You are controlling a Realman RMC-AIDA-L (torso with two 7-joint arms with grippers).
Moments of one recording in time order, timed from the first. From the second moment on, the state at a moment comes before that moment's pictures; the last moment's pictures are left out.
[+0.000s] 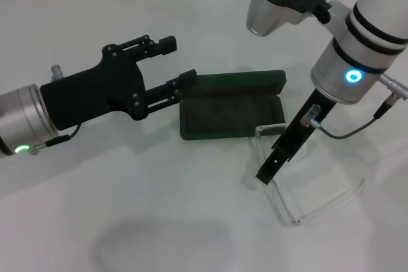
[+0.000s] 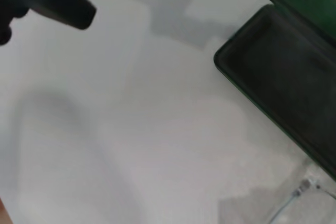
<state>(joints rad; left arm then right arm) -0.33 -2.06 1.17 0.71 1.30 1.49 -1.04 0.97 2.03 -1.59 -1.03 -2.31 -1.63 2.78</state>
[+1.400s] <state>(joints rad) -0.38 -2.08 1.15 0.60 1.30 1.41 -1.01 0.90 2.02 -1.65 -0.98 -2.36 -1.53 2.75</state>
